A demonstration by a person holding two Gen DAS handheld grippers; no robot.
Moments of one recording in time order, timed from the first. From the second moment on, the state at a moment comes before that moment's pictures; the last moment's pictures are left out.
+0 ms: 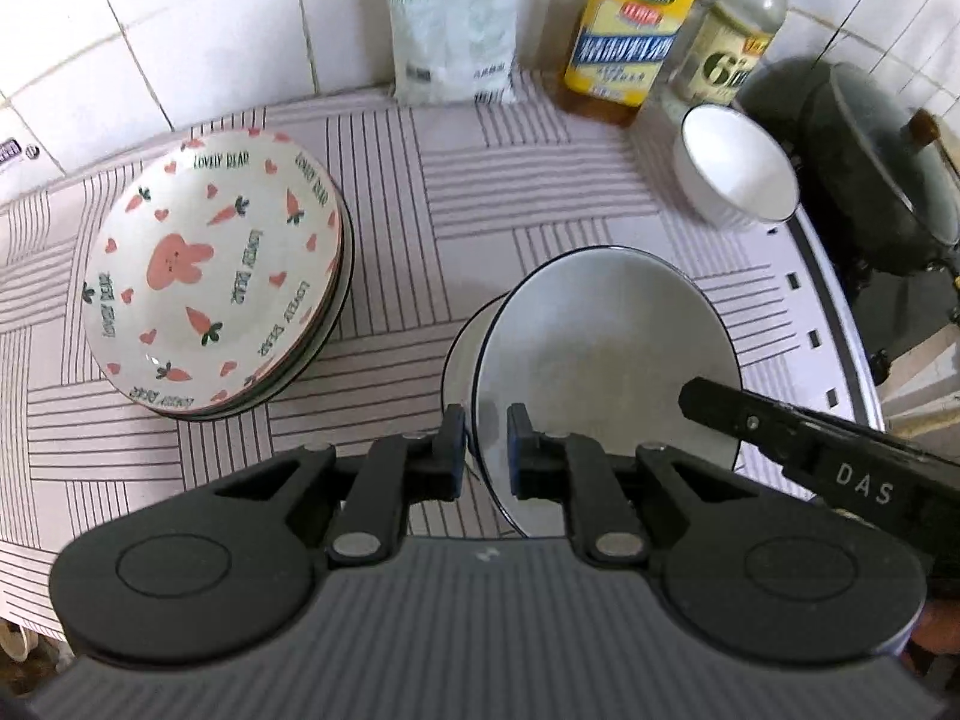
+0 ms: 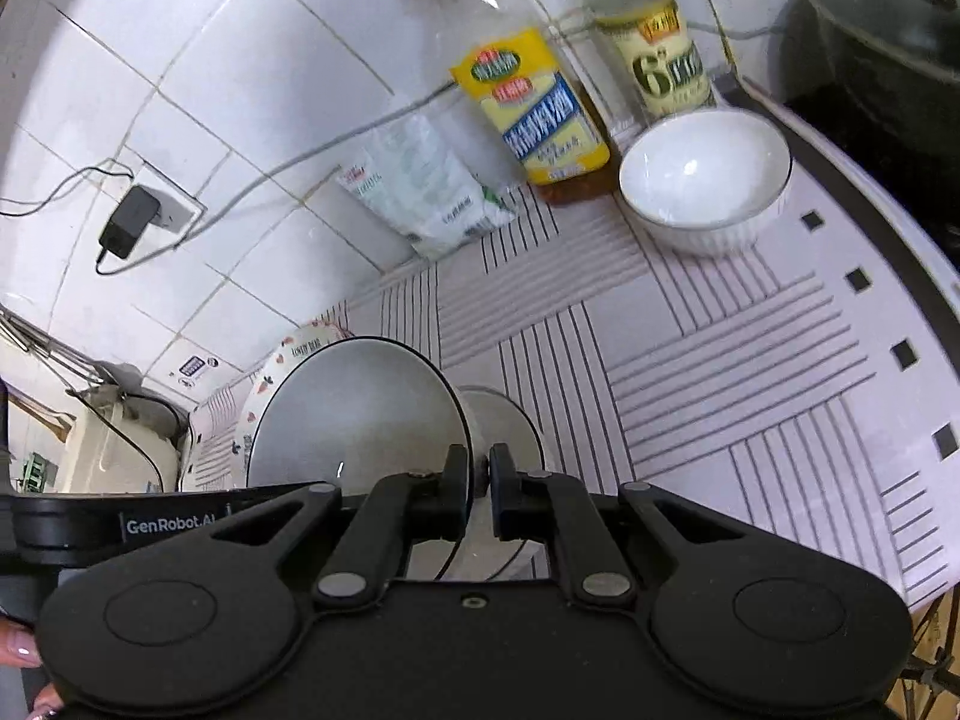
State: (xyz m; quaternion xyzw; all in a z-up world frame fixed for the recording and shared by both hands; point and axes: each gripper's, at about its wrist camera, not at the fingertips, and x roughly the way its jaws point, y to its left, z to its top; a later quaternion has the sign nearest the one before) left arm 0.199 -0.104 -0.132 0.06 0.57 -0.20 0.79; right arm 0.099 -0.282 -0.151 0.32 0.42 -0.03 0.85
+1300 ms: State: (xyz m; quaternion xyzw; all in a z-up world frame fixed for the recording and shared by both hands) left arm 0.229 -0.121 -0.190 0.09 0.65 -0.19 0.73; right arm 0.130 -0.243 -0.168 0.10 0.45 -0.03 0.89
